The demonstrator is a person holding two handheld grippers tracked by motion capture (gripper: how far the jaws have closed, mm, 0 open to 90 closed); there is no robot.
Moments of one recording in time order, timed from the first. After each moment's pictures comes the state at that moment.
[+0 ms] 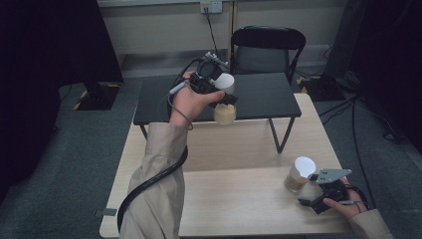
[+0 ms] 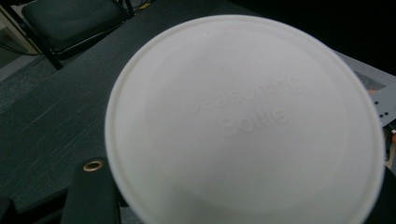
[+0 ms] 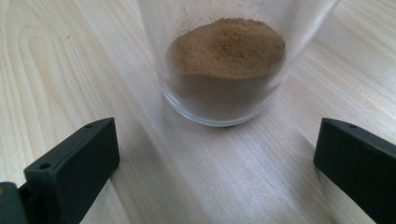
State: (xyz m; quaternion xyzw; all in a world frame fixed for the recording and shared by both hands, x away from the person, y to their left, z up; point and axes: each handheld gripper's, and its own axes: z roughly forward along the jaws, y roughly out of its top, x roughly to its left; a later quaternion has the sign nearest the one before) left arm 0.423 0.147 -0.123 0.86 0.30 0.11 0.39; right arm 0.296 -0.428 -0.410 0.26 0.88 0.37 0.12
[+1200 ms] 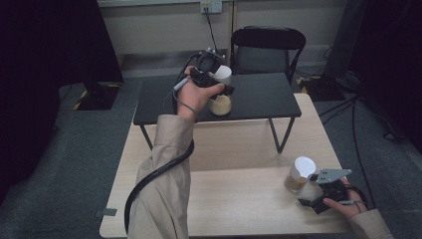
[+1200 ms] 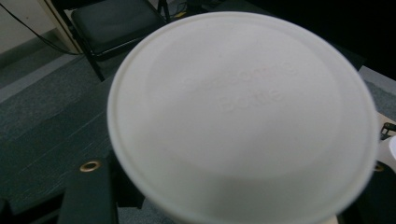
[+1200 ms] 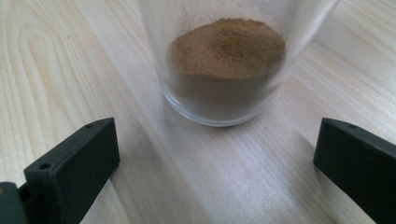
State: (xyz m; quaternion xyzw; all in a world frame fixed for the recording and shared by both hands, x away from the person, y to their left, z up) left arm 0.429 0.138 -0.136 0.83 0.35 0.17 0.39; right arm 0.296 -0.428 -0.410 0.26 0.88 0.37 0.12
